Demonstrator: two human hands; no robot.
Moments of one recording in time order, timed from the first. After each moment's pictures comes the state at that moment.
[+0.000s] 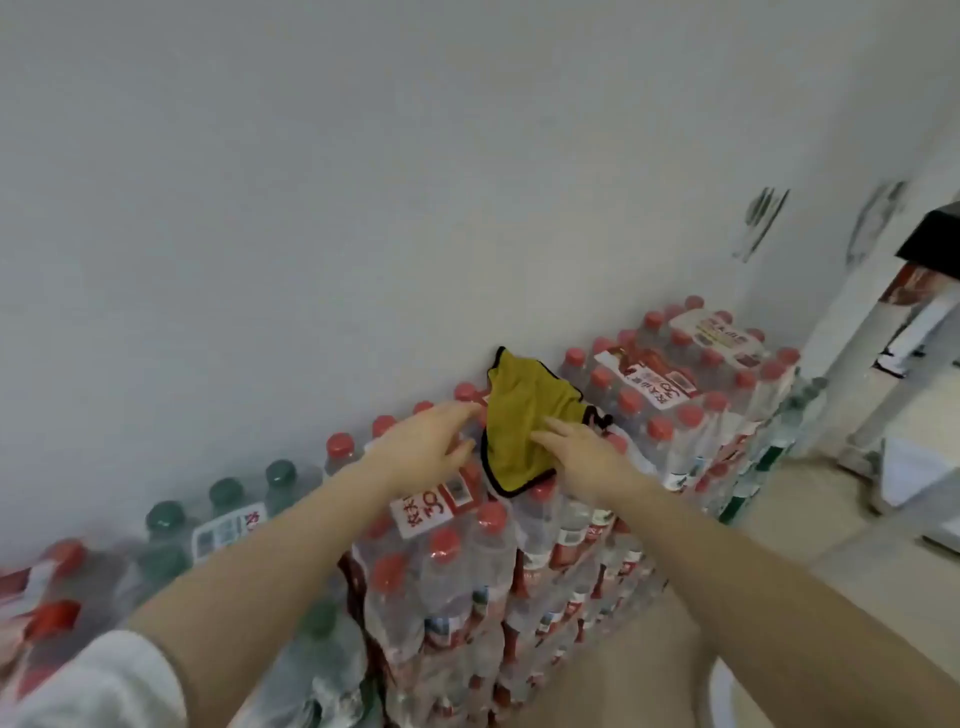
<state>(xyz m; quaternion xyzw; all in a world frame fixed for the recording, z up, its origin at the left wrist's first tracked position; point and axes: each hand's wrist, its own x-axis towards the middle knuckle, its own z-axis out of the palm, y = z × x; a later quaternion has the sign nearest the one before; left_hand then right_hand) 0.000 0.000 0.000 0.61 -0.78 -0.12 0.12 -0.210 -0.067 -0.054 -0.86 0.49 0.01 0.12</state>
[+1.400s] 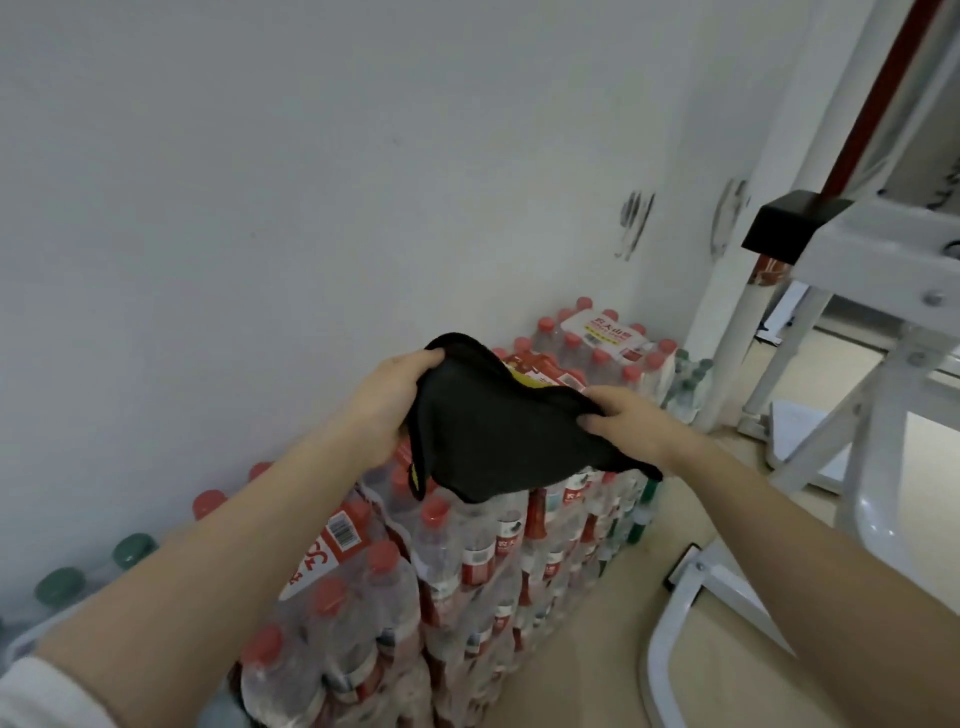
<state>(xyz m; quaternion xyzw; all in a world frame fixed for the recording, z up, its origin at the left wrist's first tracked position) -0.110 -0.046 0.065 0.54 -0.41 -0.56 0.49 -0.349 -0.065 0.029 -0.74 0.59 -0.16 0.28</state>
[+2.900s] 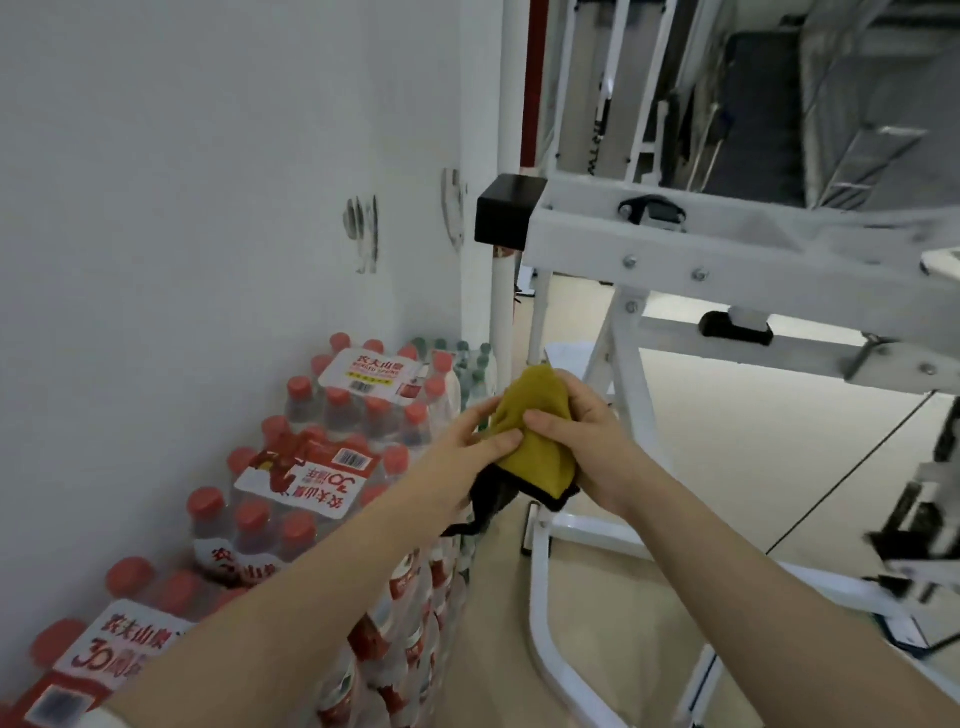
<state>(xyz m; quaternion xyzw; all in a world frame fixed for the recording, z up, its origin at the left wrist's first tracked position) -0.346 -0.141 0.007 0.27 -0.51 -0.79 0.21 -0.474 -0.060 0.029 -0.38 0.51 -0.63 0.45</state>
